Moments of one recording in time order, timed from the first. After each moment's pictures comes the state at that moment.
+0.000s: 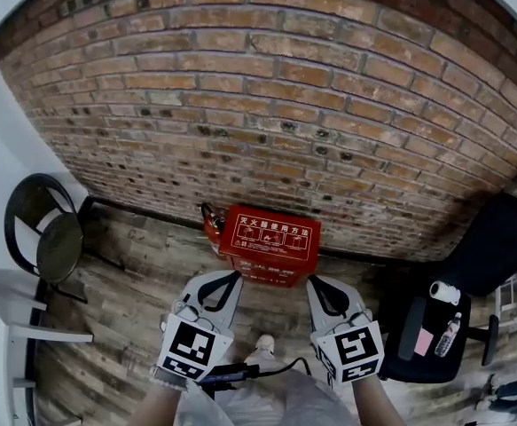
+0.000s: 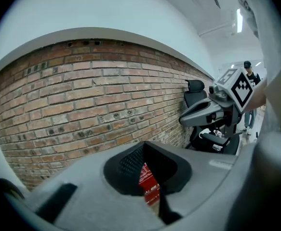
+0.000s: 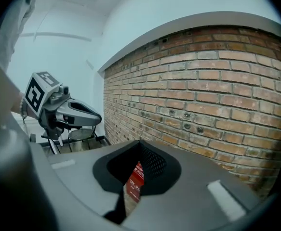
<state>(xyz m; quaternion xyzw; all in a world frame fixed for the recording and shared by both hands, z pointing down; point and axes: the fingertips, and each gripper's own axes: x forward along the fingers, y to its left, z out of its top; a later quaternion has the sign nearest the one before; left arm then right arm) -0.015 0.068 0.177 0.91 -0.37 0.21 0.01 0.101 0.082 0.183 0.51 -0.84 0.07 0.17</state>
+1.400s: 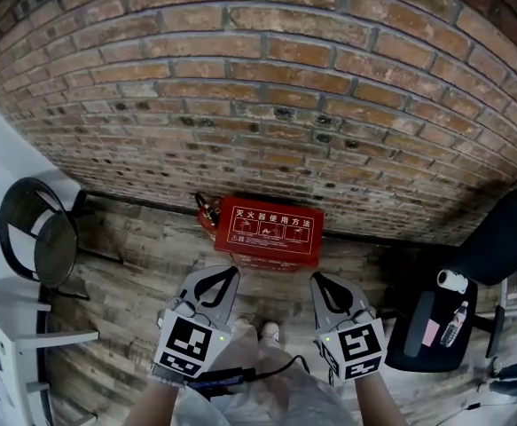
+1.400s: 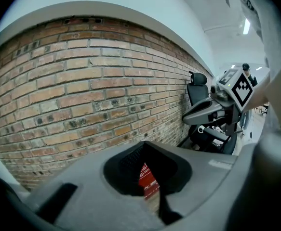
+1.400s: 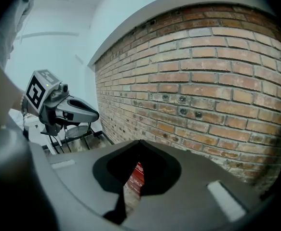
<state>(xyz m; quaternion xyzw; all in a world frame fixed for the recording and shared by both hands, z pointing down) -0.008 0.011 0.221 0.90 -0.34 0.25 0.05 0.121 0.035 0.231 0.52 -0.82 0.13 0.20</state>
